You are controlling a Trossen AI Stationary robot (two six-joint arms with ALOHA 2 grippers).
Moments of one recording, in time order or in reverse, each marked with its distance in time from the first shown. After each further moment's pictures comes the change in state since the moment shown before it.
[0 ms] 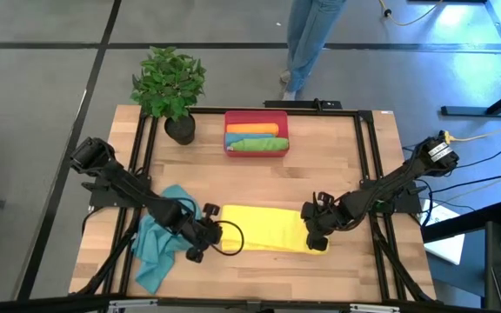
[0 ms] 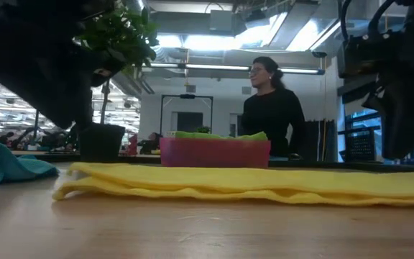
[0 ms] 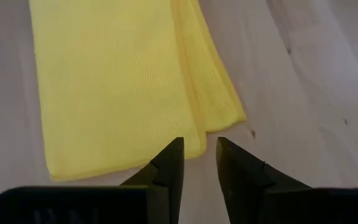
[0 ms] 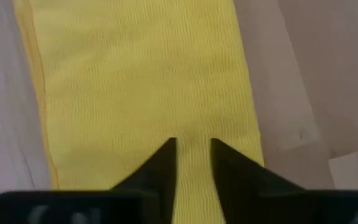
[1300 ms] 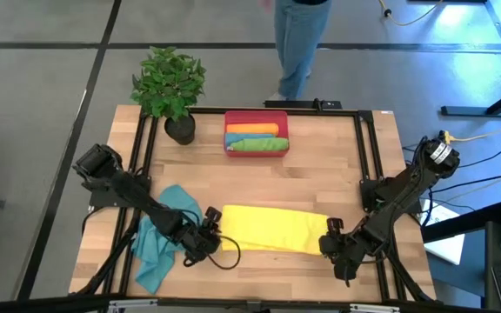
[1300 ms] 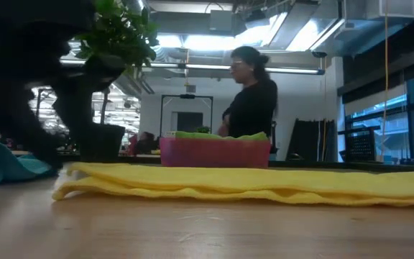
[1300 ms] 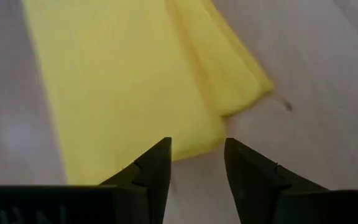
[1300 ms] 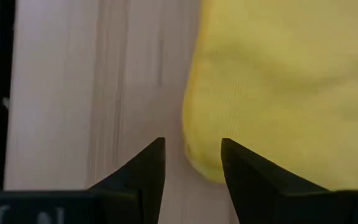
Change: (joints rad) left arm -0.062 0.094 -0.028 0.053 -0.164 0.210; right arm 0.359 0.000 -0.026 0.091 0.001 0.014
